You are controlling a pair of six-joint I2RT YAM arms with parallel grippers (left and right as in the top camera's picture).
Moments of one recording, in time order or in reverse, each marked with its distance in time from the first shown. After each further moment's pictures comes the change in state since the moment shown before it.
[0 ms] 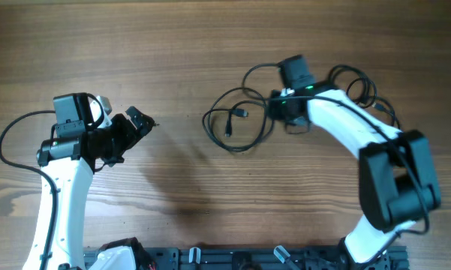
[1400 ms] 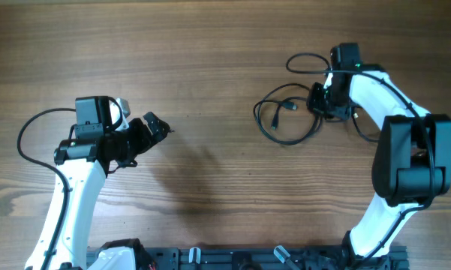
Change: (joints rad) left arm -0.111 0.000 -0.058 0.057 -0.004 -0.003; right arm -0.272 0.145 0.154 -0.189 -0.128 -0.234
